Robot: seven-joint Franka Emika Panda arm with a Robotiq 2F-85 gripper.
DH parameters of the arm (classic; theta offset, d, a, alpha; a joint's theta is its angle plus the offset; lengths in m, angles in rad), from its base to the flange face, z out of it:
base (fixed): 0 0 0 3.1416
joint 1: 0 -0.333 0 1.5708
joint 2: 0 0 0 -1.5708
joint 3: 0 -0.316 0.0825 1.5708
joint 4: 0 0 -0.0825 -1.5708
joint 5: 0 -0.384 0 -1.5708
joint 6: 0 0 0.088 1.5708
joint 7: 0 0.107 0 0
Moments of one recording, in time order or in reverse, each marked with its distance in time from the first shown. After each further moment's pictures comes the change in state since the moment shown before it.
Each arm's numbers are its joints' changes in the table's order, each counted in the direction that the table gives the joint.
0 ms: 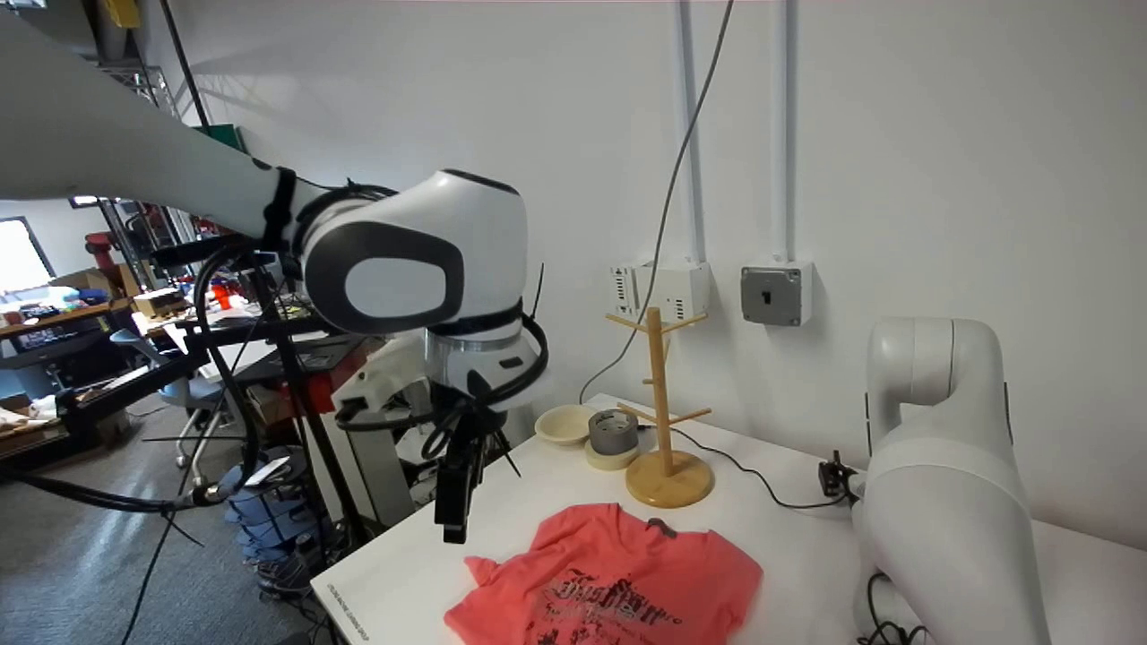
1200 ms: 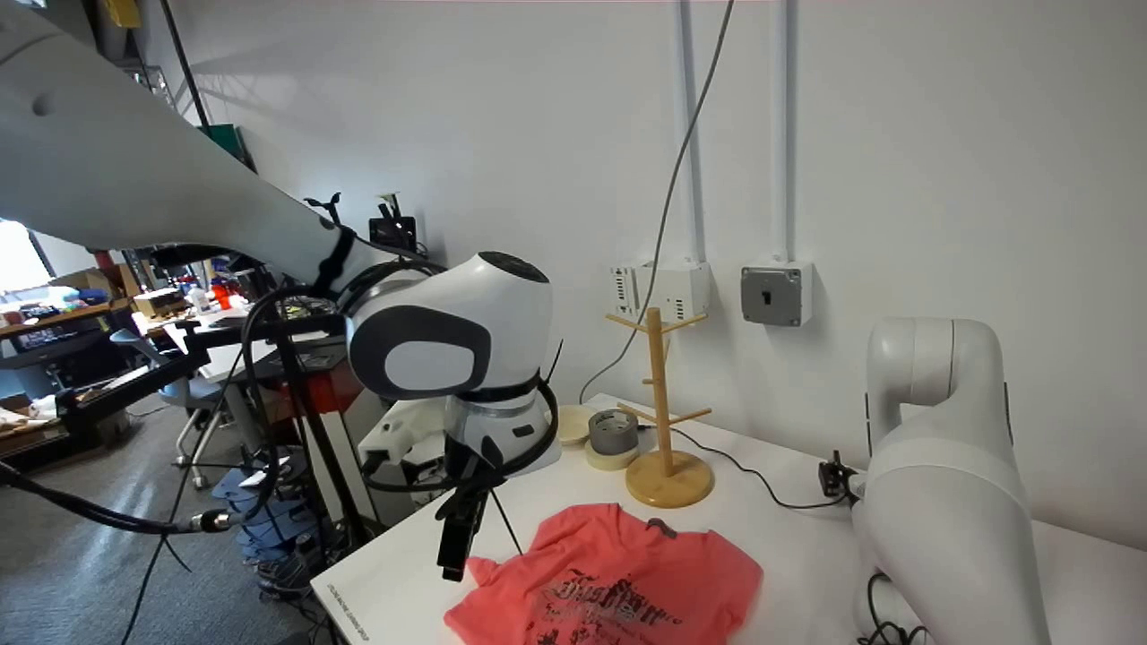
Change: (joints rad) arm -0.024 0.148 -0.006 0.020 -0.091 0.092 0.004
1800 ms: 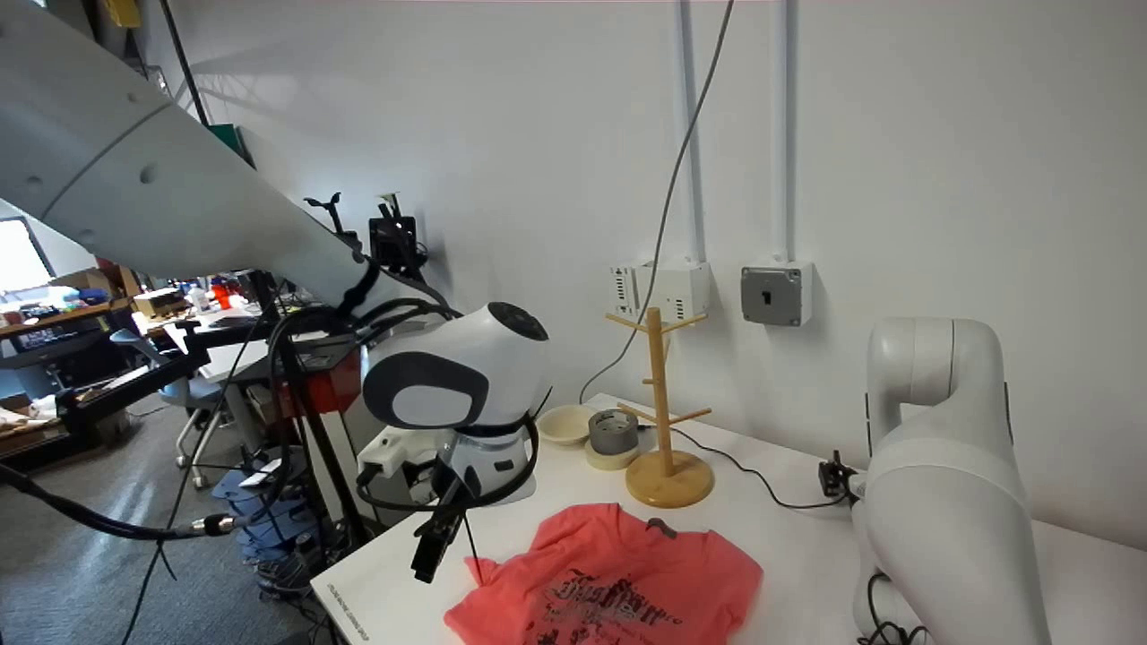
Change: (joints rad) arm -0.070 0.121 -0.027 -0.001 -0.169 0.030 0.050
